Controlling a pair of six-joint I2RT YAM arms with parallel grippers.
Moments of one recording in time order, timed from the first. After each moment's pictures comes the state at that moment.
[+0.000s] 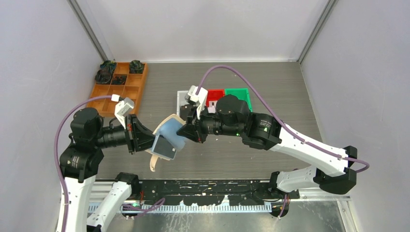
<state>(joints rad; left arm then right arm) -0.17 0.66 1.17 -0.84 1.10 -0.24 1.18 1.25 1.47 -0.47 -0.13 0.24</state>
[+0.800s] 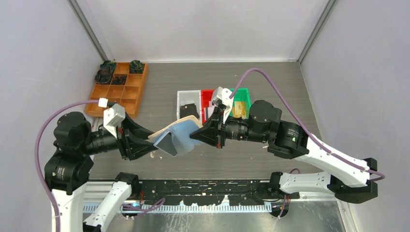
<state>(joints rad) -0.17 0.66 1.33 -0.93 1.09 -0.06 1.19 1.03 1.35 -0.39 -0.20 0.26</state>
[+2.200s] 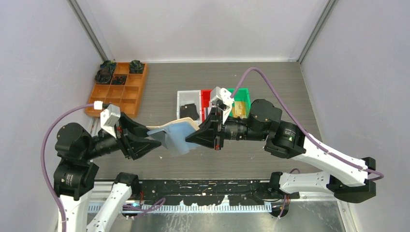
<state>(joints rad) -0.17 0.54 1.16 -0.65 1.01 -0.29 1.19 1.04 1.34 -0.28 -0.31 0.30</state>
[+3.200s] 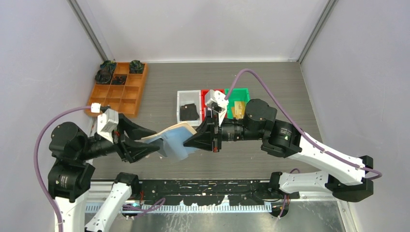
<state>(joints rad) -0.17 0.56 1.25 -0.71 1.07 -0.16 1.19 1.06 1.34 -0.28 -0.39 0.30</state>
